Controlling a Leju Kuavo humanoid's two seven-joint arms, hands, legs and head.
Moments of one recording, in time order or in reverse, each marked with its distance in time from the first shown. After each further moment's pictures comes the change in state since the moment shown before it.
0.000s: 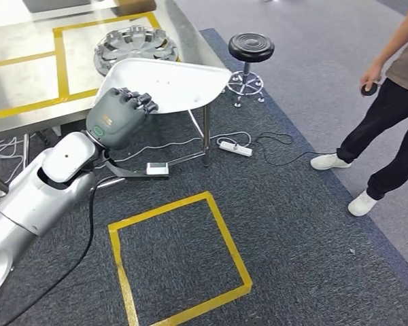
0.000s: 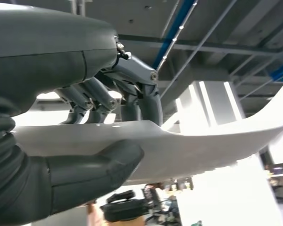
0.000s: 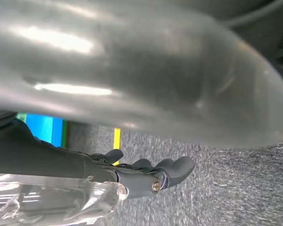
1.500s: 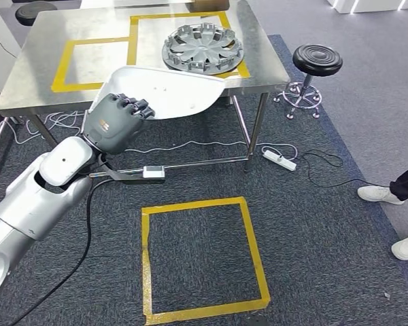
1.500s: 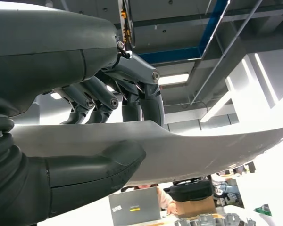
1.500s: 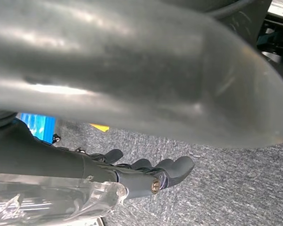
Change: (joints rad) left arm 0.011 0.019 -0.001 0.000 0.008 -0.015 0.007; right arm -0.010 0.002 -0.001 0.000 0.014 -0.040 -0.015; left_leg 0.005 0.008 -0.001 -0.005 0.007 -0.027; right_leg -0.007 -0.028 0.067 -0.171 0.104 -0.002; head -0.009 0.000
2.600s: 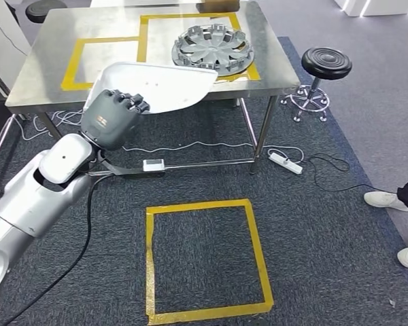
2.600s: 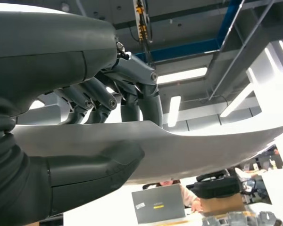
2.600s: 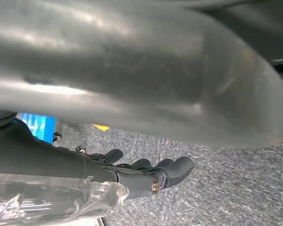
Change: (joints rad) left arm 0.002 0.004 0.009 -0.002 -0.040 -0.030 0.063; right arm 0.016 0.000 -0.002 0.000 -0.004 -0.007 -0.011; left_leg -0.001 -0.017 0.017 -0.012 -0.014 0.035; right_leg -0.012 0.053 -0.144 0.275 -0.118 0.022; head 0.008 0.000
